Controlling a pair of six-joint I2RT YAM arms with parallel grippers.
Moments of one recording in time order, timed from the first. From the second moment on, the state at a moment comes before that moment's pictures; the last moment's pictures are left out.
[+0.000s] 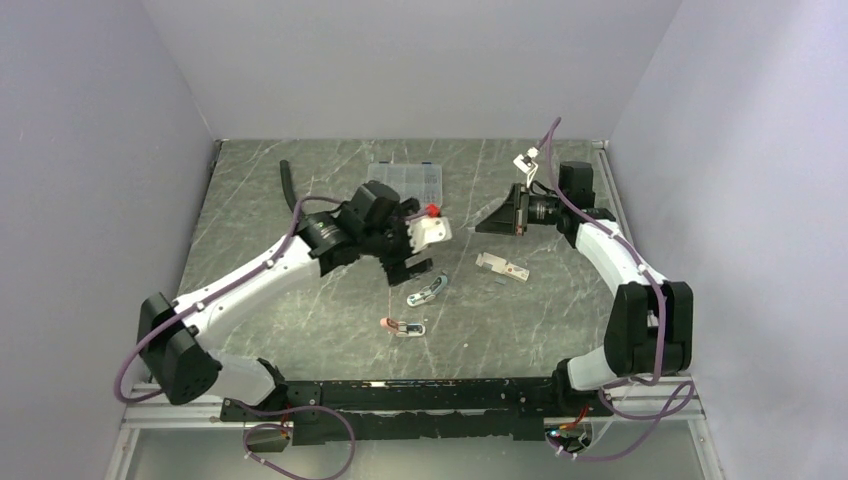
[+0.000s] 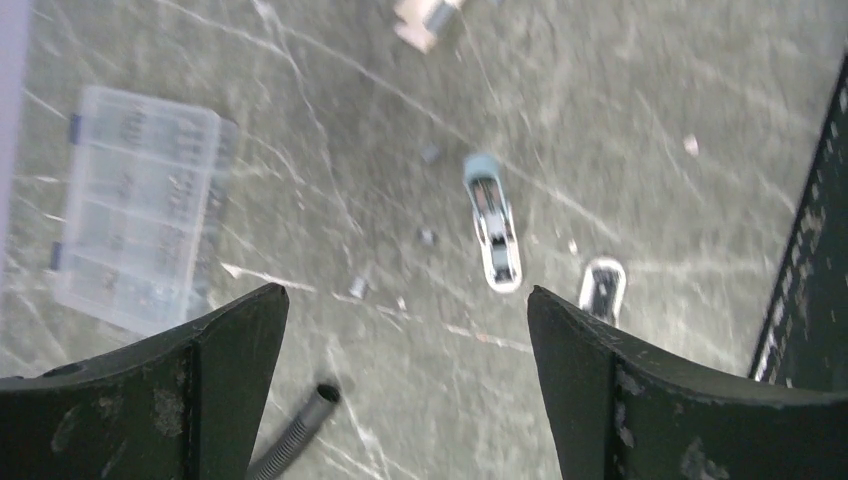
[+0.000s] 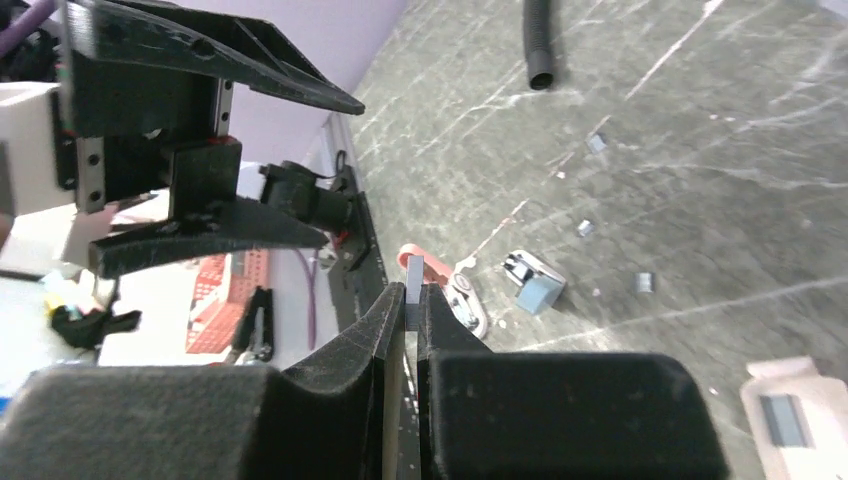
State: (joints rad) left arm -0.84 1.43 1.32 -0.58 0.20 0.51; right arm 0.06 1.47 1.00 -0.13 -1.28 0.30
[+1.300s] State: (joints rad) left arm -0.92 1.40 0.91 -0.73 0.41 0.66; right arm 0.03 1.34 0.94 -0.31 -1.13 0.07
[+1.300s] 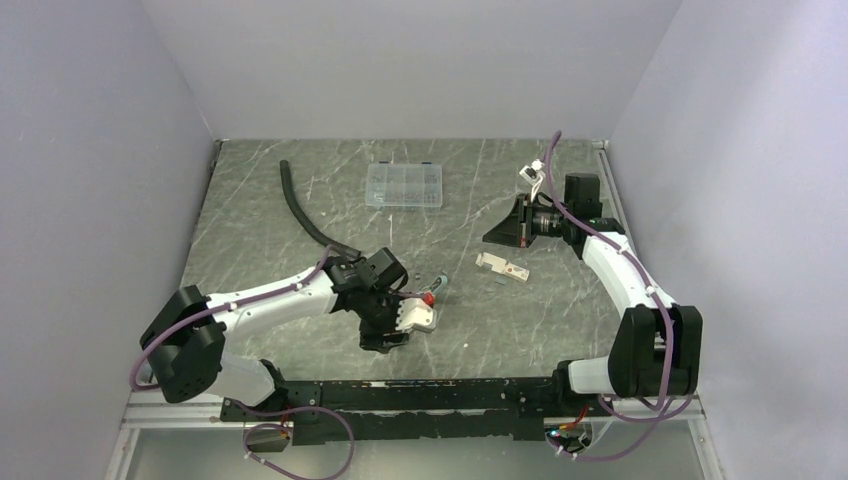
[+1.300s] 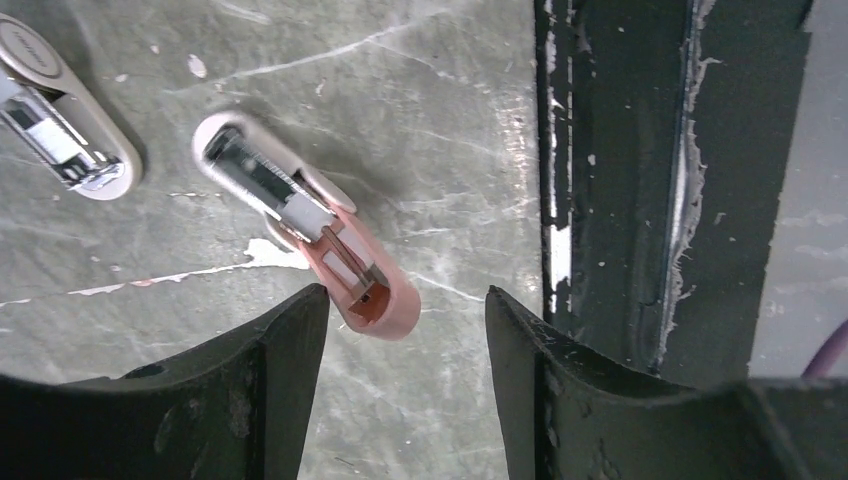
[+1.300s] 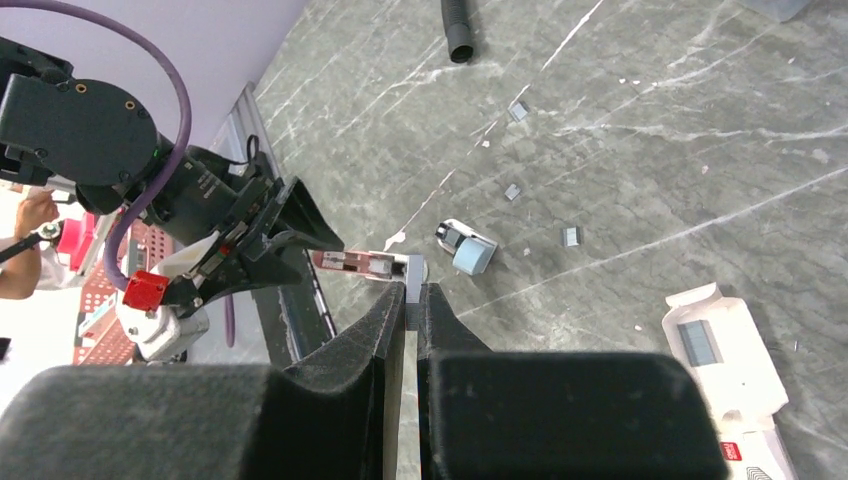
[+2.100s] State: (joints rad) left arm -0.68 1.28 0.95 -0.69 0.33 0.64; right arm 0.28 1.54 1.10 -0.48 -1.09 -0.13
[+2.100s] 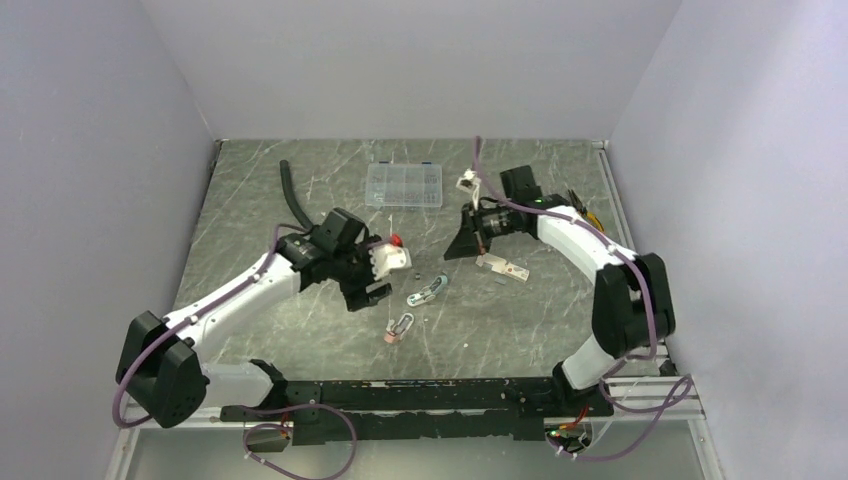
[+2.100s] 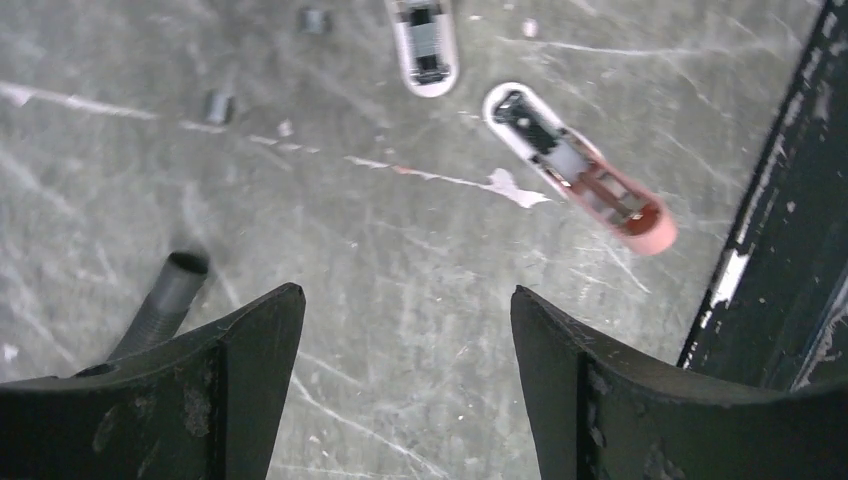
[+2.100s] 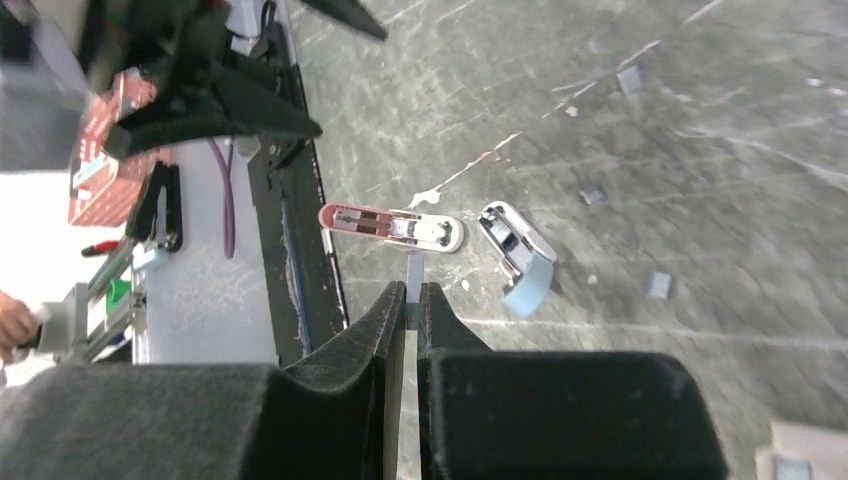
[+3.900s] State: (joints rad) left arm -0.06 1.45 1.12 -0.54 0.32 0.27; right arm 0.67 2.11 1.45 -0.83 -1.05 -0.24
